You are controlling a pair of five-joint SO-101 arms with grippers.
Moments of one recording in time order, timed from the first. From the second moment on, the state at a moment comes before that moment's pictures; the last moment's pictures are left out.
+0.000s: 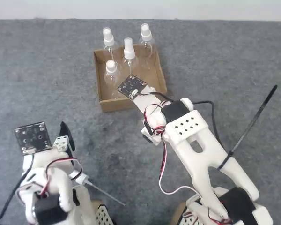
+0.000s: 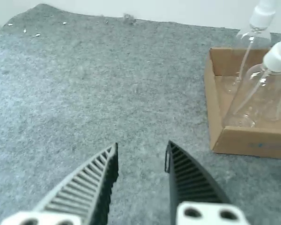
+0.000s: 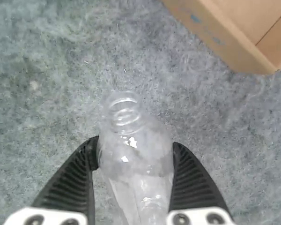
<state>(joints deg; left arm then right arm) -25.7 -102.5 70.9 75.8 0.7 -34.4 -17.0 26.7 72.5 19.1</state>
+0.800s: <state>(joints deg) -26.1 -57.2 60.6 80.3 1.0 -34.4 -17.1 27.1 71.6 19.1</state>
